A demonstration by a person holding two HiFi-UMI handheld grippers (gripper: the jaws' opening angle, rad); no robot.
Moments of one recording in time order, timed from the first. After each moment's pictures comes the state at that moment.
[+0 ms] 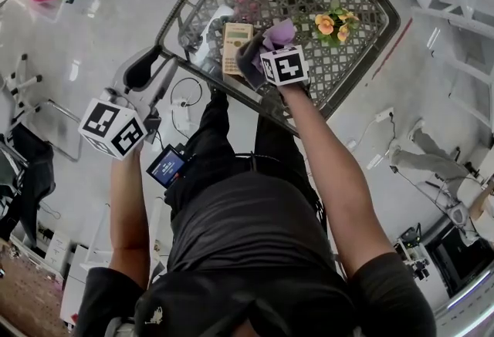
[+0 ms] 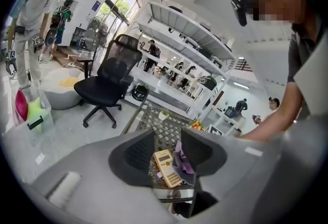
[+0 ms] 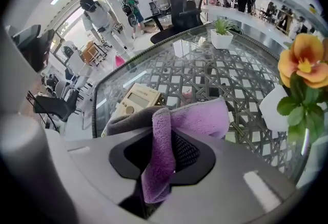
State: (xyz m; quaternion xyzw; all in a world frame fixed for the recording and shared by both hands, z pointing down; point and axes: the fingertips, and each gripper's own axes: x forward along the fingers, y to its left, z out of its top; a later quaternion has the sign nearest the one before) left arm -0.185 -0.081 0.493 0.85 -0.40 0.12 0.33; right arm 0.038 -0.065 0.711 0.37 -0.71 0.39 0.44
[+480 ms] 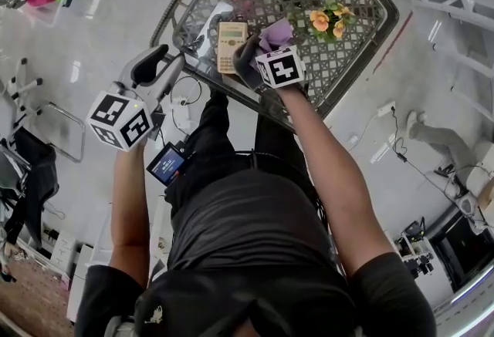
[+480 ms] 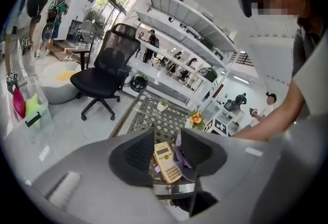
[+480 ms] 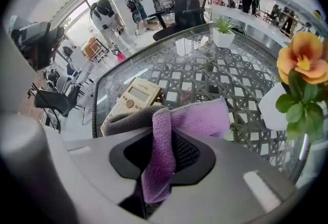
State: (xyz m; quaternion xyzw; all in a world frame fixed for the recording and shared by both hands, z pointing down) left arm -0.162 -0.082 0.522 0.84 -0.38 0.16 0.35; right arm 0.043 -0.055 0.713 0.36 -0.72 0.38 0.46
